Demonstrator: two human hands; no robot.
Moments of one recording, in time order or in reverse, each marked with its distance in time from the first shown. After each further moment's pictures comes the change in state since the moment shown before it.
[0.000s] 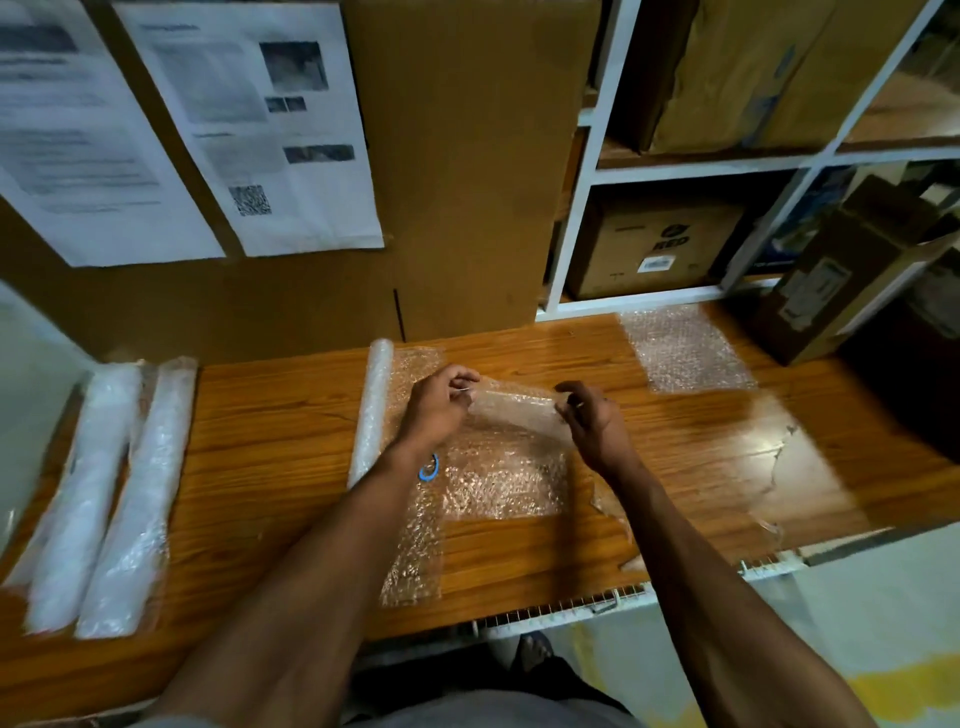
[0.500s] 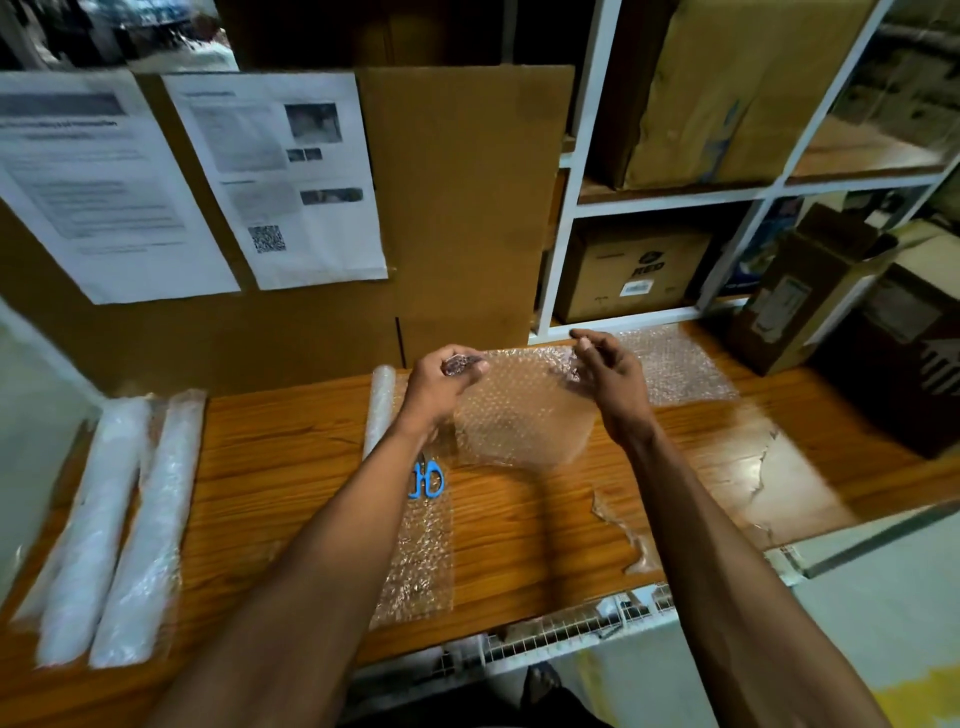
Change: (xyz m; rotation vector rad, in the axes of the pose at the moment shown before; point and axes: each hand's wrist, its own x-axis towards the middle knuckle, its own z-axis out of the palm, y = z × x) left_hand 0.002 0.053 -0.034 -0.340 0.004 0.070; right_hand 0.017 -0.095 -0.058 0.827 0.169 0.208
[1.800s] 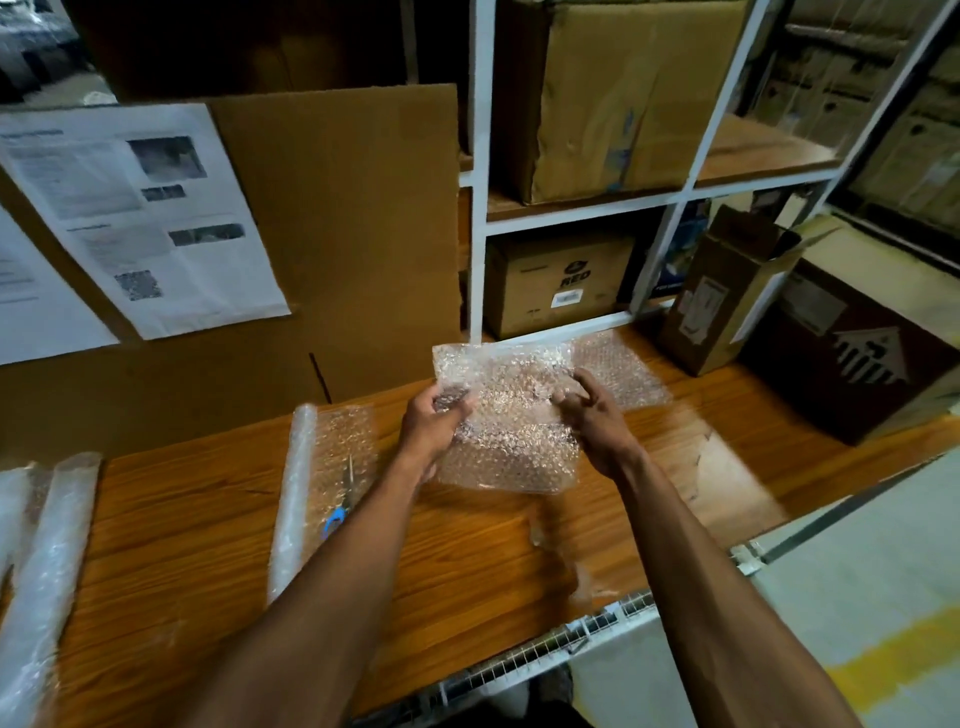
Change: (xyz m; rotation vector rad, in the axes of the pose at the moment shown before) left_hand 0.024 -0.007 0.116 -0.104 -0.002 -0.298; right_hand 0.026 0.034 -0.122 0.063 -0.040 0.265
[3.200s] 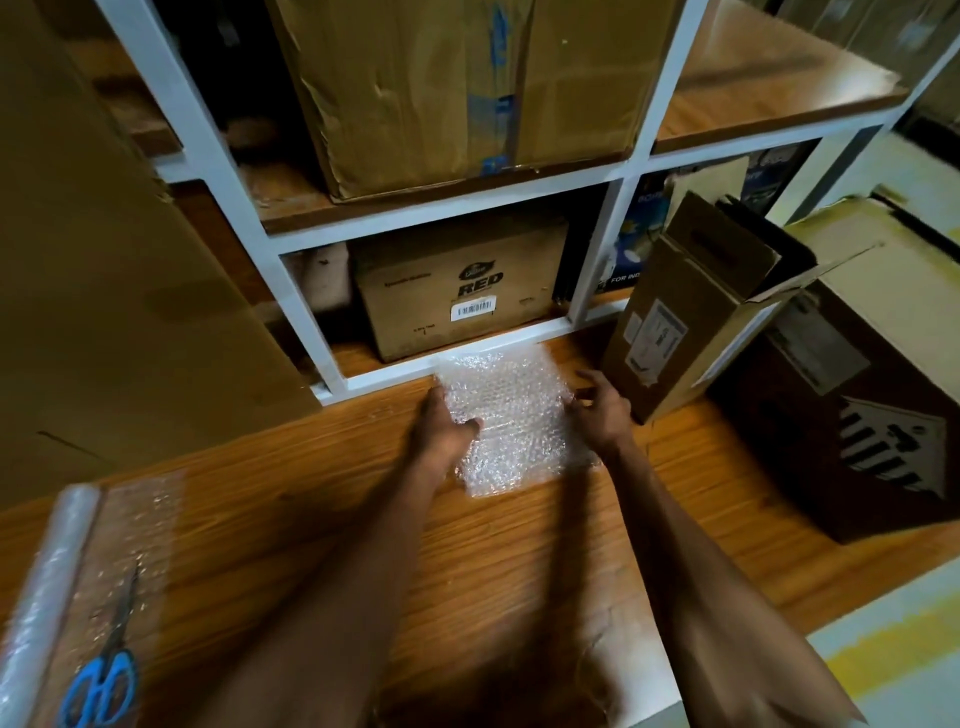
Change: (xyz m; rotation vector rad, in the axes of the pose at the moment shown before) left_hand 0.223 -0.047 0.272 0.458 0.052 -0.191; right_hand 0.244 0.017 -0.260 -0.692 0.312 -0.014
